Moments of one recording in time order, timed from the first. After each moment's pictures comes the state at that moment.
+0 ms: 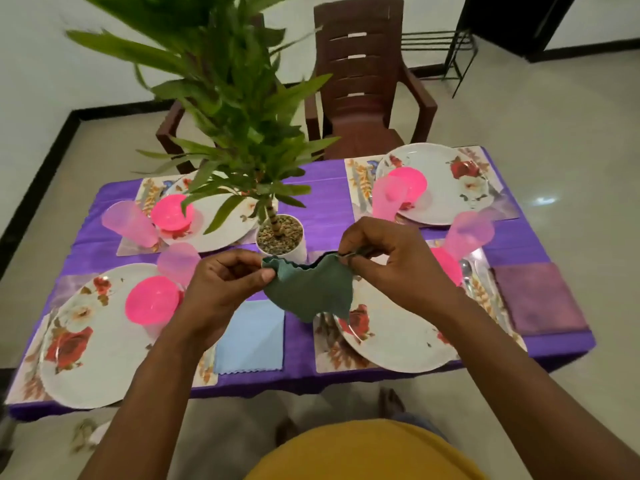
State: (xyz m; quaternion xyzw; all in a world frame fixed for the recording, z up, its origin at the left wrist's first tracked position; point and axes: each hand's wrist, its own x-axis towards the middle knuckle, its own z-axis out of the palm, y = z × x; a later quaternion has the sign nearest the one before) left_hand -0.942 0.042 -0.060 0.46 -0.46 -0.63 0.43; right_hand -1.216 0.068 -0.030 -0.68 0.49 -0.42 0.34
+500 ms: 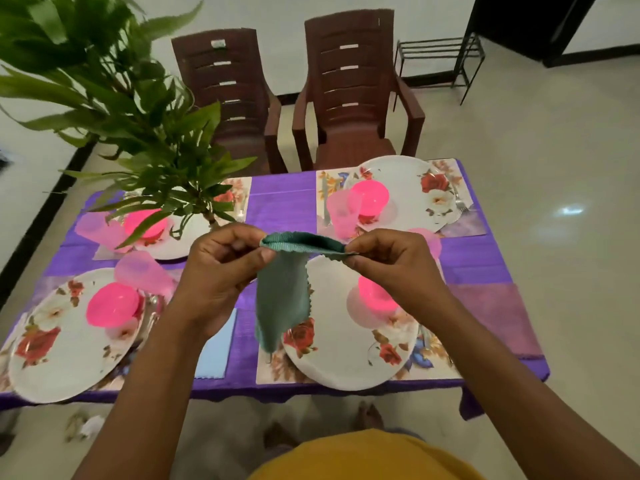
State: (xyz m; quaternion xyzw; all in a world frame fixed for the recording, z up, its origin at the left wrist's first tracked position) left_hand -1.093 0.049 -0.018 0.41 -0.50 -0.60 0.47; right_hand -1.359 0.069 -0.047 -0.55 0.51 -0.49 0.46
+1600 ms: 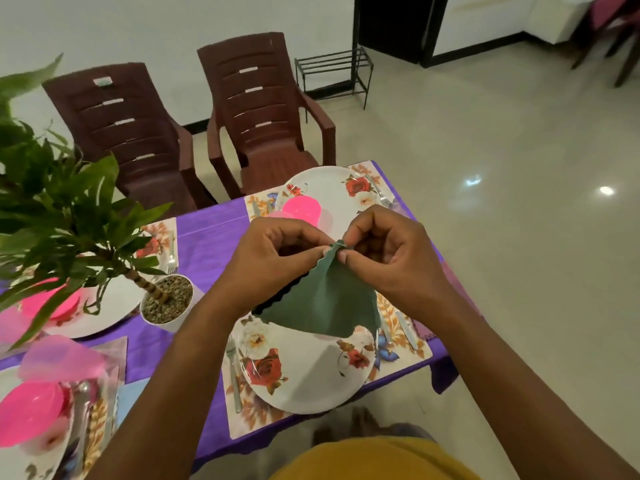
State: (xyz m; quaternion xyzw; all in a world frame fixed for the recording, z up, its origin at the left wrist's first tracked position) left_hand -1.209 0.006 0.016 0.33 -0.76 -0.51 0.25; right_hand -1.394 0.101 -0.002 -0.54 0.55 -0.55 0.33
